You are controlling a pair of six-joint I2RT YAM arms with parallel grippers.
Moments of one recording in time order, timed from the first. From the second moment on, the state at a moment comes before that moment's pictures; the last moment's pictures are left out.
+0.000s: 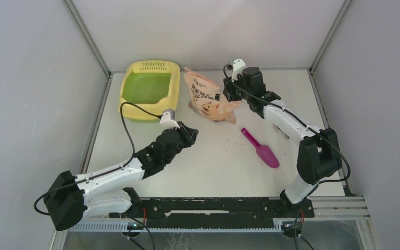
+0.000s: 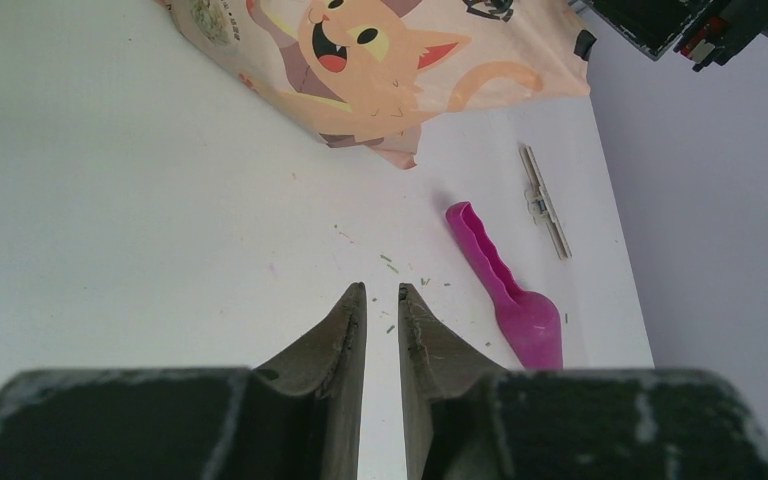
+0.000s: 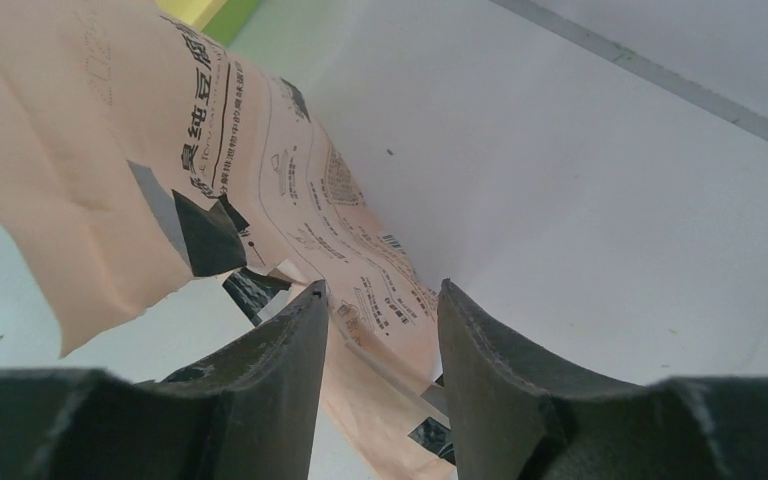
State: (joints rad) left arm -0.88 1.10 0.58 0.18 -0.43 -0.86; right arm 0.43 1.64 1.31 -0.13 -0.12 -0.05
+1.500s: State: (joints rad) left arm -0.96 0.64 0.40 -0.18 -0.57 -1.08; right arm 1.01 1.38 0.87 -0.20 0.02 0.13
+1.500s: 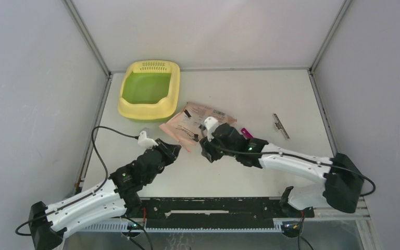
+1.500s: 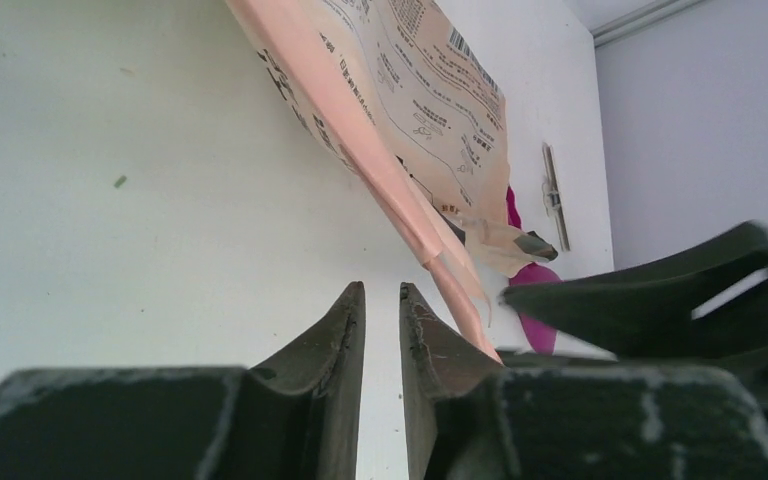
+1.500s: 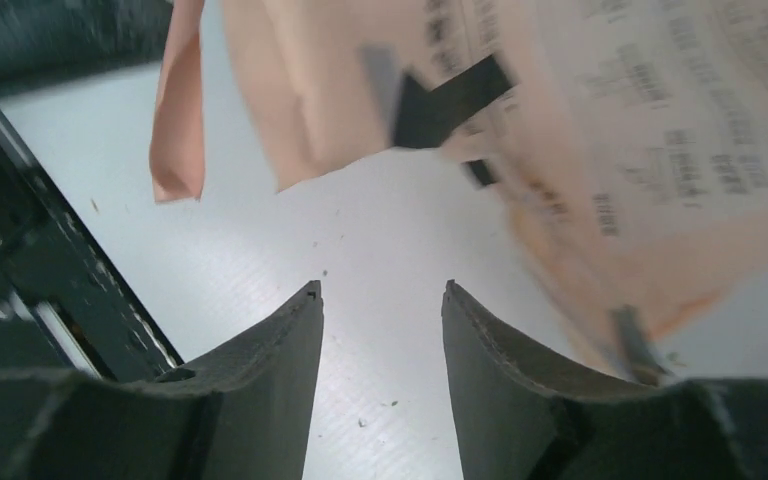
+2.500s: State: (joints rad) left arm -1.05 0.56 0.45 -0.41 -0.63 -1.14; right arm 0.69 1.37 1.03 -0.41 0.04 0.19
